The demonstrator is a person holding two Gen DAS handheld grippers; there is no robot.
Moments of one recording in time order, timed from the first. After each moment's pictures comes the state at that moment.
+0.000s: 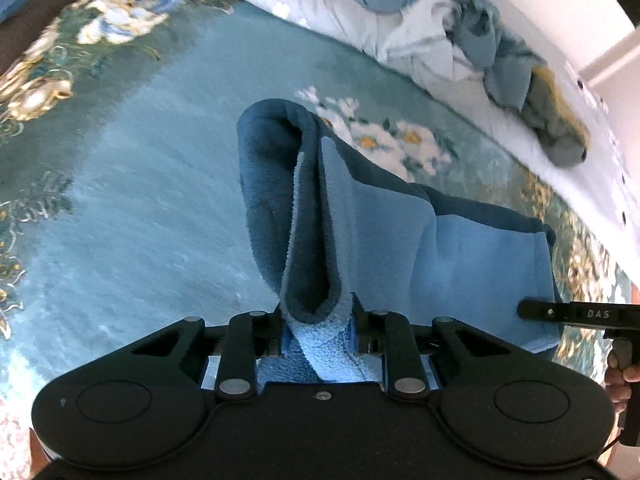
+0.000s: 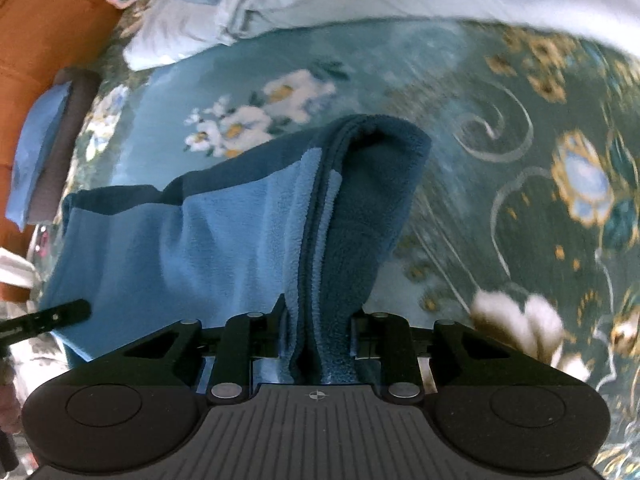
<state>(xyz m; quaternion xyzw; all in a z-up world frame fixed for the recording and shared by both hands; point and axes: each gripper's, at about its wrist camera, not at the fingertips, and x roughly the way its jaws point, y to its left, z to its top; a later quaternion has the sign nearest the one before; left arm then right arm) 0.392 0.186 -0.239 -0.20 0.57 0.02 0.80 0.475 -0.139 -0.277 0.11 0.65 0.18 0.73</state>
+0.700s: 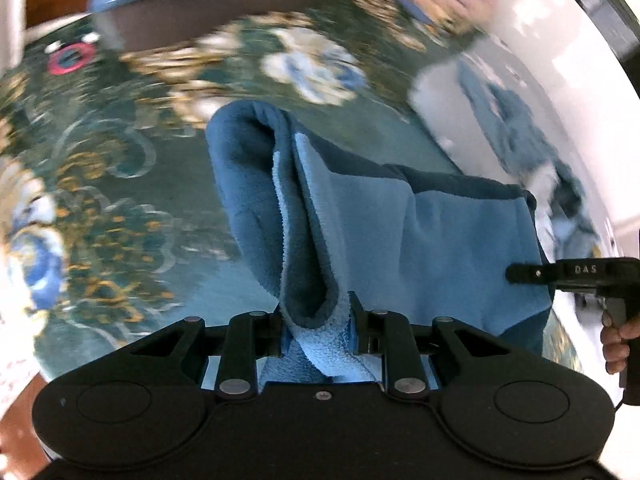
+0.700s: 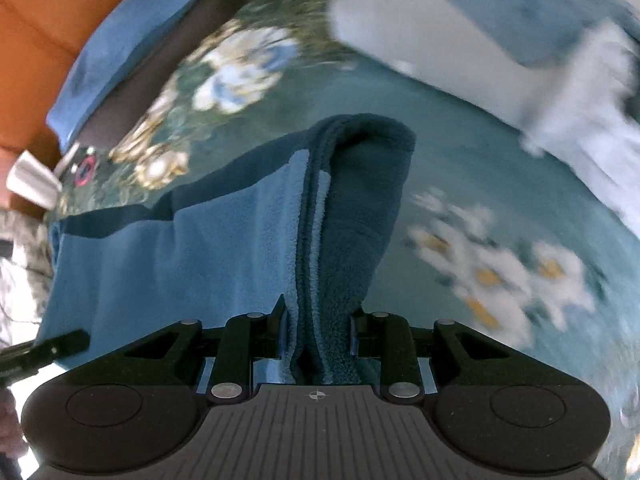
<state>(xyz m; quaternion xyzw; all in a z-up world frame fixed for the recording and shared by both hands) 0.326 0.407 -0.226 -0.34 0.48 0.16 0.80 0.579 0.167 -0.245 -0.08 0.64 0.32 0.70</state>
